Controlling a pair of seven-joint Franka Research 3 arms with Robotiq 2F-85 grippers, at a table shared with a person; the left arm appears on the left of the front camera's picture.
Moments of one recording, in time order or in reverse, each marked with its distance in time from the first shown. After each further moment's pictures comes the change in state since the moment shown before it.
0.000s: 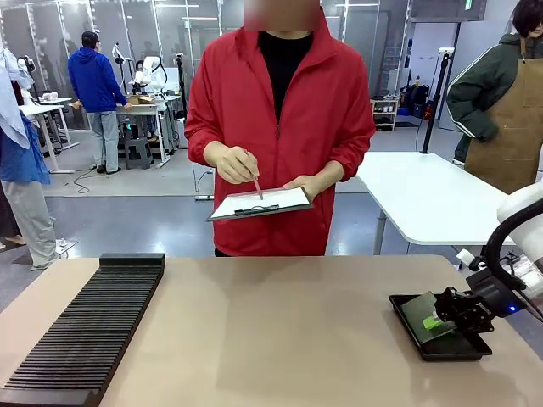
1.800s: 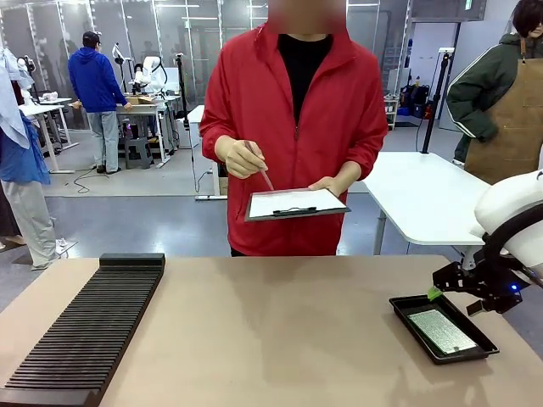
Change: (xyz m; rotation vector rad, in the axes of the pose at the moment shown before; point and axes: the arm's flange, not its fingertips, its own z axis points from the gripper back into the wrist) left arm 0.000 0.000 0.000 0.000 0.000 0.000; right arm -0.017 0.066 0.038 -0.305 -0.244 -0.004
